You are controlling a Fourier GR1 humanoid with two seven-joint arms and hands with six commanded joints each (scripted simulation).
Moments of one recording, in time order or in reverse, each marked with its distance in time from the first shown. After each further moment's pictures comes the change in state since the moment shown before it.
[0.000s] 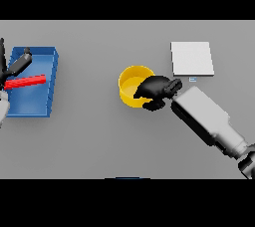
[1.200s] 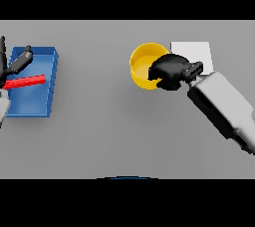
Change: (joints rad) left arm -0.021 -0.001 -0.005 0.016 -0.009 -0.005 -0.001; right arm -0.028 -0.135 -0.117 -0.177 -0.097 0.042 0.093
